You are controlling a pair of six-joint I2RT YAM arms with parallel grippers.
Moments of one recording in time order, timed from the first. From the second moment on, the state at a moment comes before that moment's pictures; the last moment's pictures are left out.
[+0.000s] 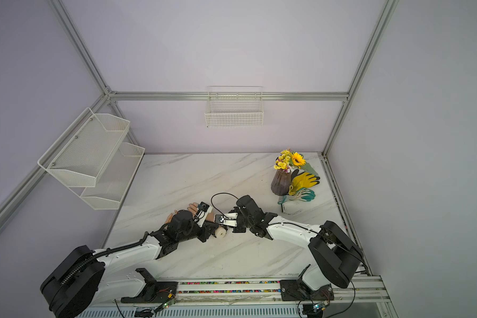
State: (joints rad) left arm -0.64 1.24 0.41 0.24 0.20 -0.25; right arm 0.77 1.54 0.80 0.03 -0.24 -0.84
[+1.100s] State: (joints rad) left arm -0.62 1.30 0.35 0.46 0.24 -0.35; right arm 0.84 1.68 0.75 0.34 -0.15 -0.84
